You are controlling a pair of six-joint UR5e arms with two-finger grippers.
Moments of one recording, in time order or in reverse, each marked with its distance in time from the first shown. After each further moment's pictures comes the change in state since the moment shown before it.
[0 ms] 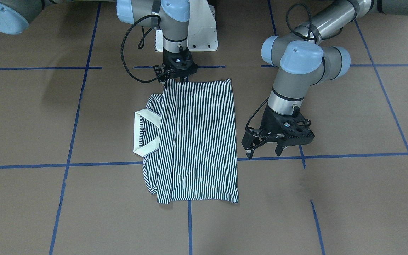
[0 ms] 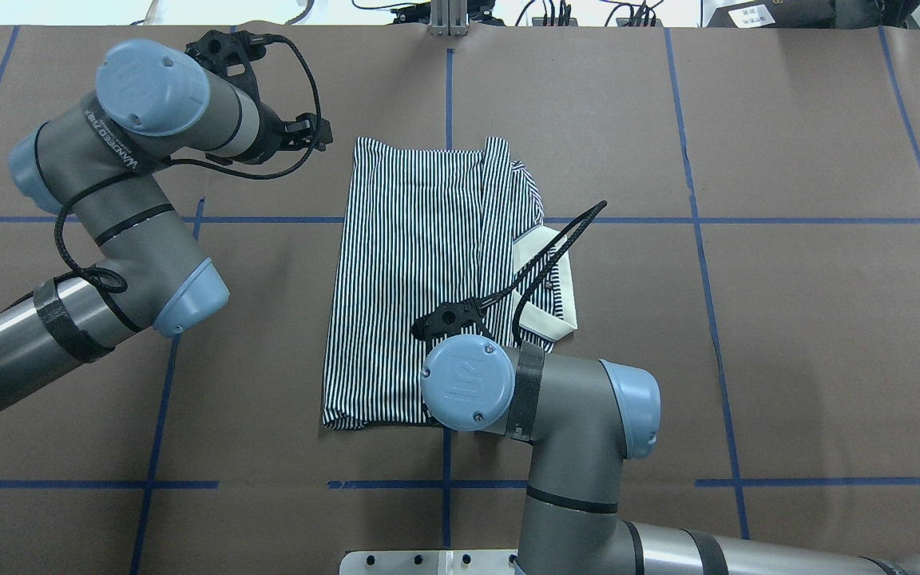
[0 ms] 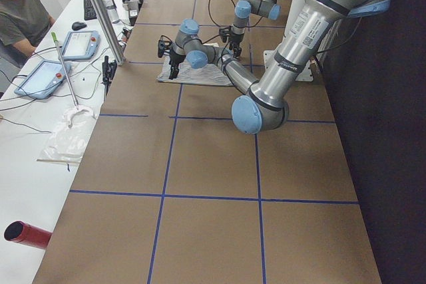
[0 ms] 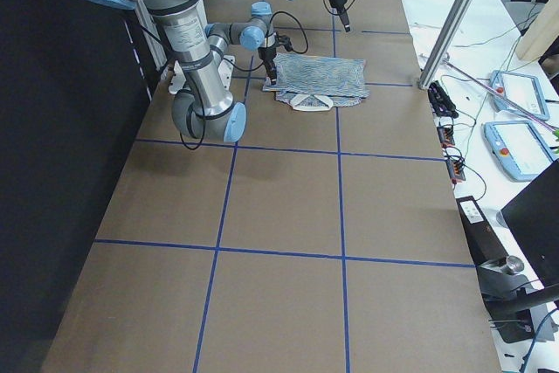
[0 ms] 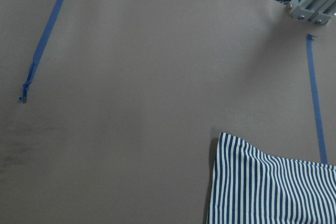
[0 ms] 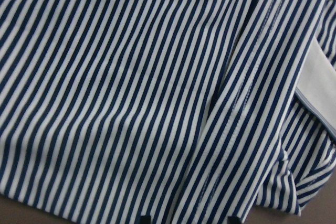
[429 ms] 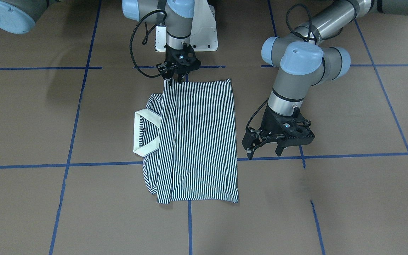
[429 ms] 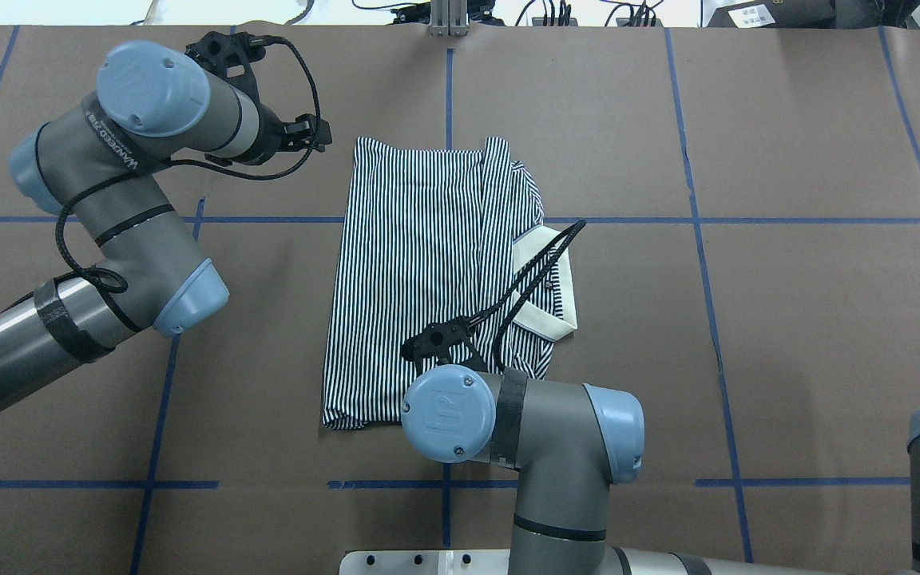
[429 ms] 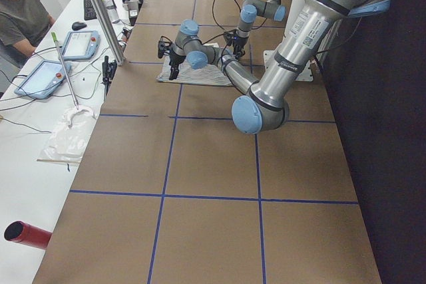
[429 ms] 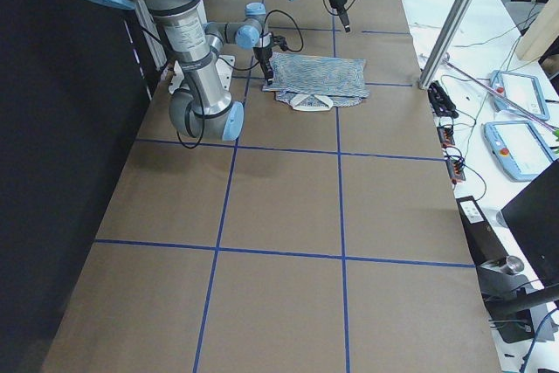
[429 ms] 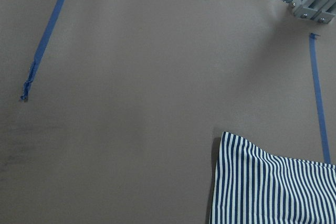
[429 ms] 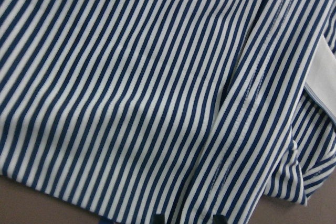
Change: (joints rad) left arm 0.000 0.000 0.003 0.000 0.000 0.000; right arm -0.035 0.021 -0.002 -0.050 -0.061 -0.004
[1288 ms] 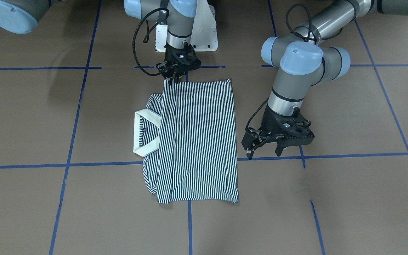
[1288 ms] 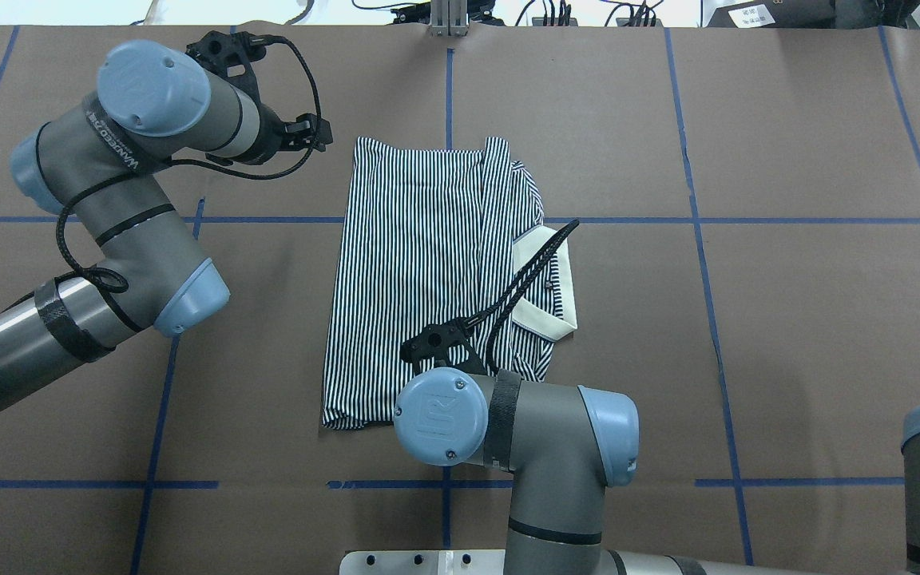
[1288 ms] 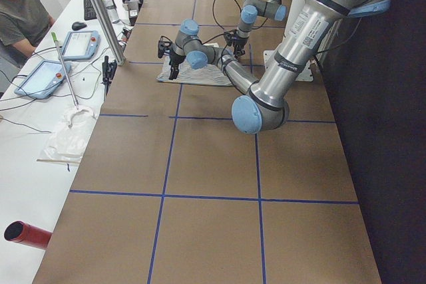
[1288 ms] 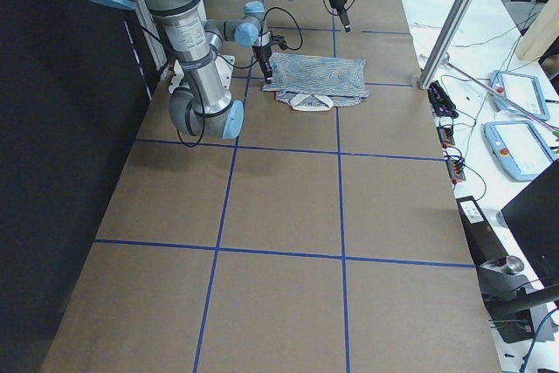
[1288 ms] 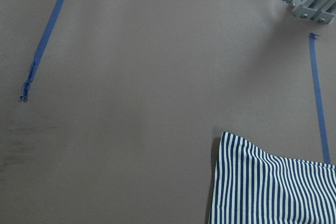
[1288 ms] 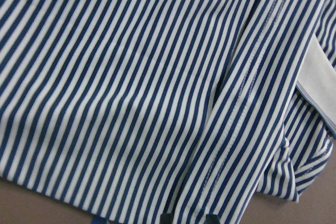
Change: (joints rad) left arm 0.000 -0.001 0.001 -0.001 0.000 -0.001; right arm -0.003 0.006 -0.001 -0.026 -0.009 0.000
